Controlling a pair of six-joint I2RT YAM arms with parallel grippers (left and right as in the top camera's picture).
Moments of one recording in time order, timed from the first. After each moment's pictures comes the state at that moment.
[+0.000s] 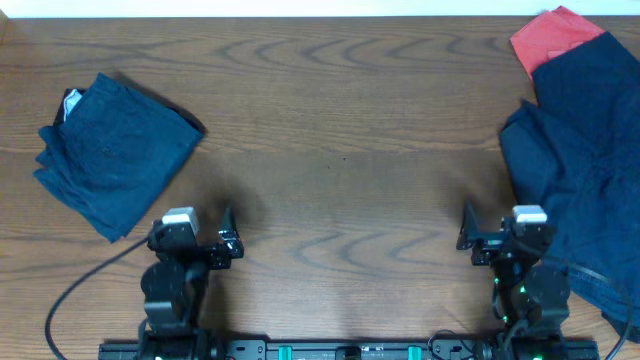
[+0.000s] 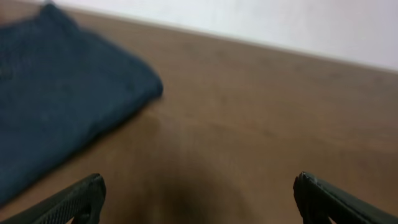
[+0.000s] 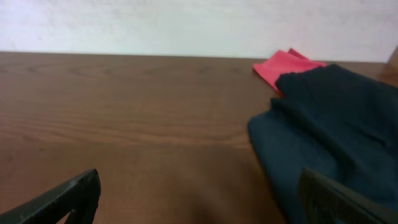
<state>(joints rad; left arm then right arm) 0.01 0.18 0.13 -0.29 0.05 -0.20 0.07 0.16 0.14 -0.21 0.06 0.01</state>
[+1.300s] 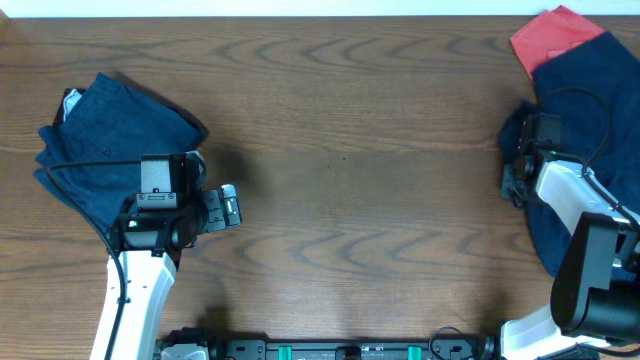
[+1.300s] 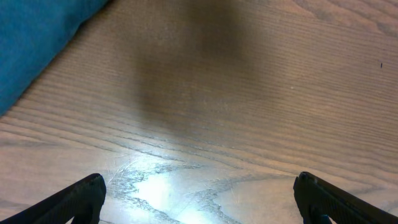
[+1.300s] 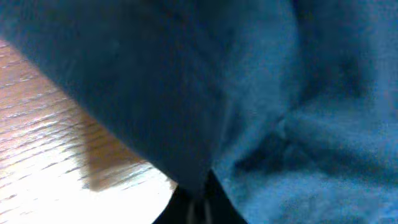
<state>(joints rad) 0.01 1.10 0.80 -0.82 0.07 -0.20 -0.18 1.73 0.93 -0.51 0.34 0.04</state>
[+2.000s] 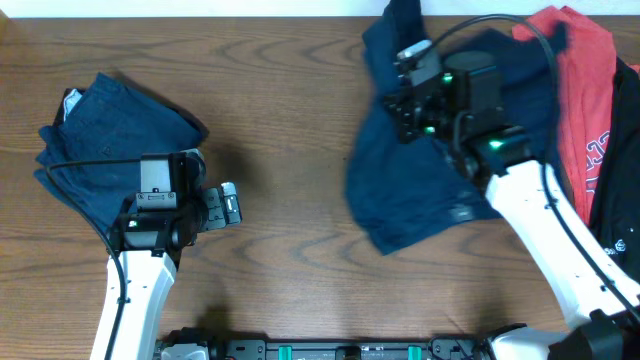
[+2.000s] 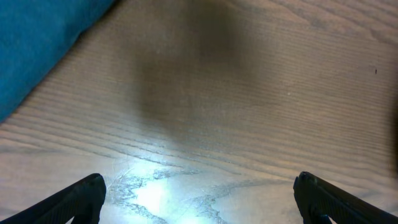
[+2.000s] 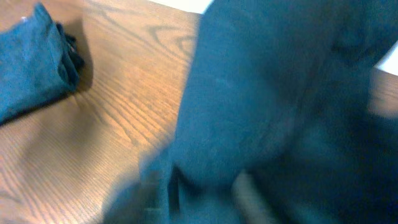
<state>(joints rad) 0.01 1.10 0.80 -0.80 0.07 -0.20 0.35 1.51 1.22 -0.34 -0.26 0.00</state>
